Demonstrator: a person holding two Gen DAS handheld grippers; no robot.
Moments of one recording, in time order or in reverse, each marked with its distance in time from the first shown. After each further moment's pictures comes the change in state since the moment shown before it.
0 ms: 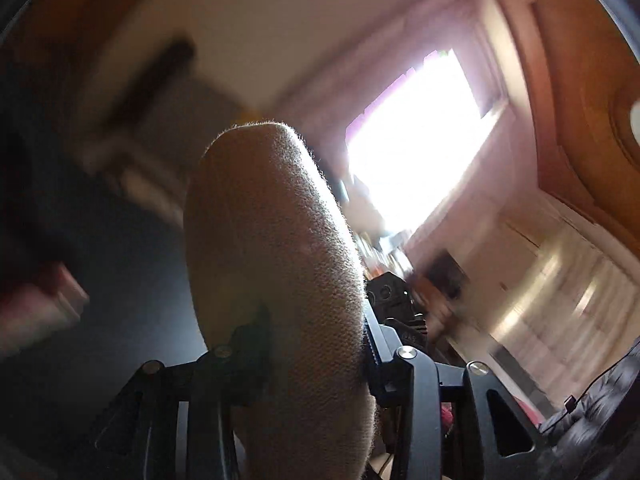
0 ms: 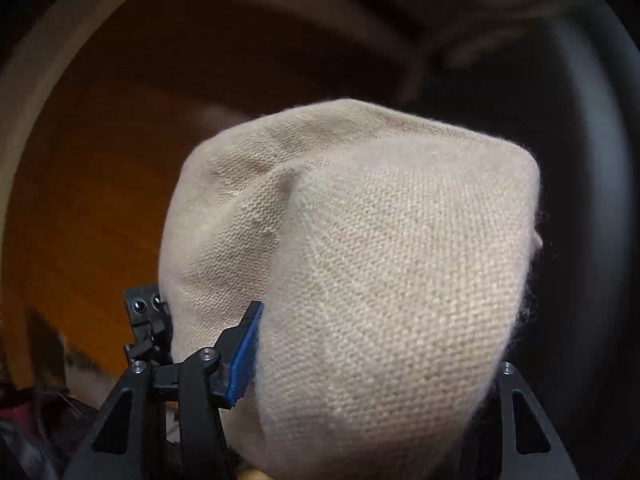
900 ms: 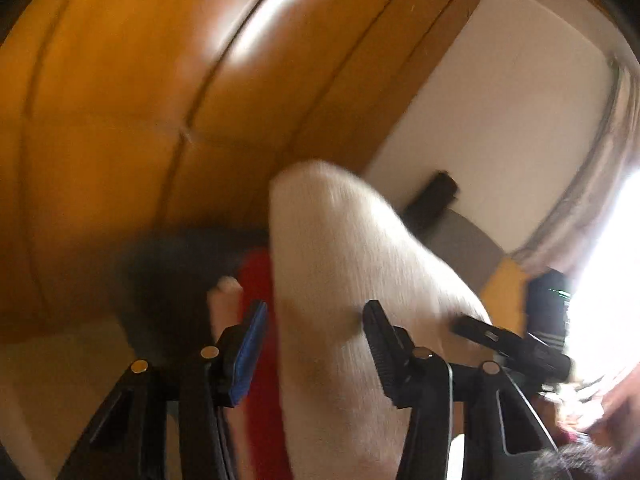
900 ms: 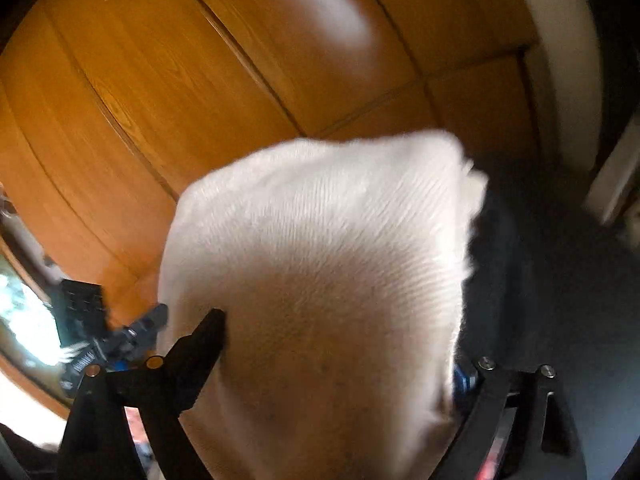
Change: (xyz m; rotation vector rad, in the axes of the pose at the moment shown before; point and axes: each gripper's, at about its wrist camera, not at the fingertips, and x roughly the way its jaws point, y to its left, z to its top) left arm -0.158 0.088 0.067 -0.161 -0.368 0.928; right arm 0.365 0.143 0.155 -0.563 0.342 -0.188
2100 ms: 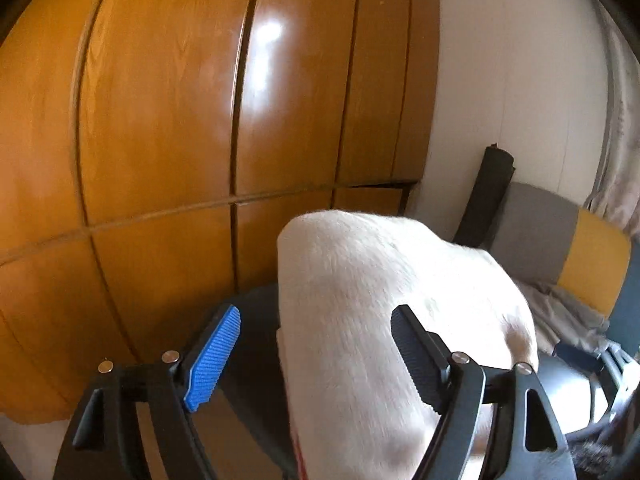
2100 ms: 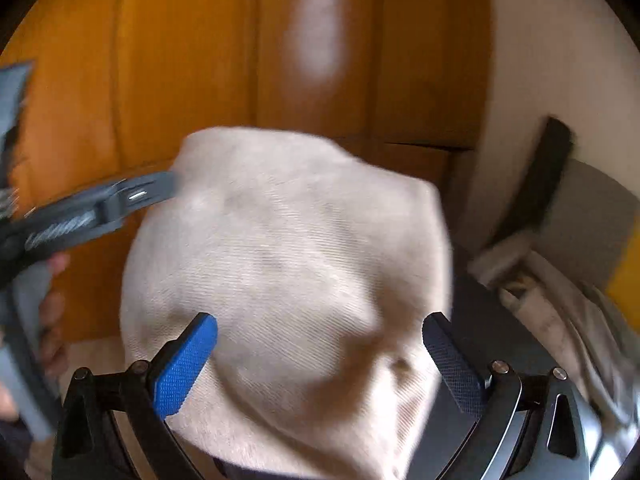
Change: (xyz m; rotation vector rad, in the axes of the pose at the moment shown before) left arm -0.055 -0.043 -0.019 0.261 -0.062 0.354; right arm 0.045 0.094 -0.024 -0.250 -0.102 -0.516
